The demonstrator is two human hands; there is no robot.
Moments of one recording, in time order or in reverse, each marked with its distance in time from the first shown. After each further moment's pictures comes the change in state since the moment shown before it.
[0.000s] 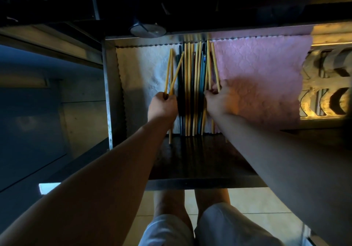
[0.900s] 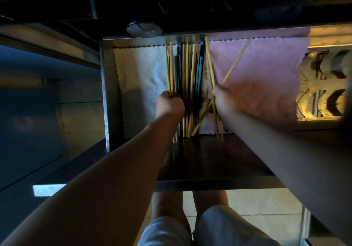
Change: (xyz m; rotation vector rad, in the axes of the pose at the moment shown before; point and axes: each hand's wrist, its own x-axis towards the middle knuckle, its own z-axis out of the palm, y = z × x) left_hand -0.001 0.010 0.025 -0.210 -0.033 -0.118; right_hand -0.001 -0.009 -0.019 0.413 -0.260 0.260
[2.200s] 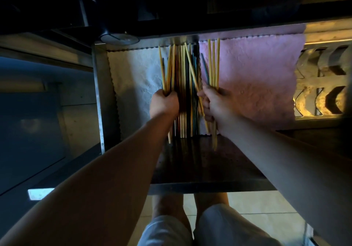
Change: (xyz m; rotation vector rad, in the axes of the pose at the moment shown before) left_hand 0.008 0.008 0.007 0.163 0.137 0.080; right_hand -0.018 0.001 -0.013 0.223 -0.118 0.011
